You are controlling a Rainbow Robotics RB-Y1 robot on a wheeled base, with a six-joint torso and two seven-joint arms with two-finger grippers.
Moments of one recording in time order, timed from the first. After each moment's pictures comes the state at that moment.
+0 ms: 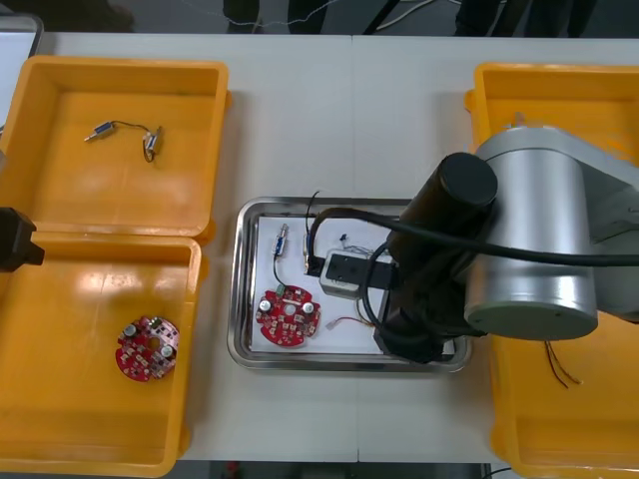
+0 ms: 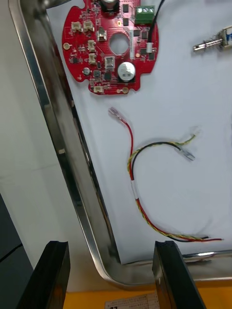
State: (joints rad) right arm -0.79 -0.73 0.81 -2.27 -0.92 1.74 1.48; left arm -0.22 0.85 0.25 -2.12 0.86 1.91 -1.21
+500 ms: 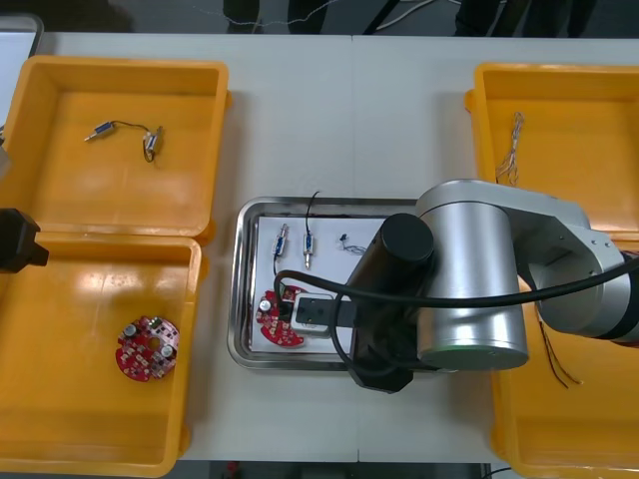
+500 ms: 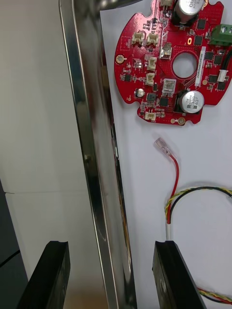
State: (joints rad) right arm -0.87 -0.71 1.03 -2.18 -0.89 1.58 1.51; left arm -0.22 0.84 0.25 -2.13 0.86 1.91 -1.21
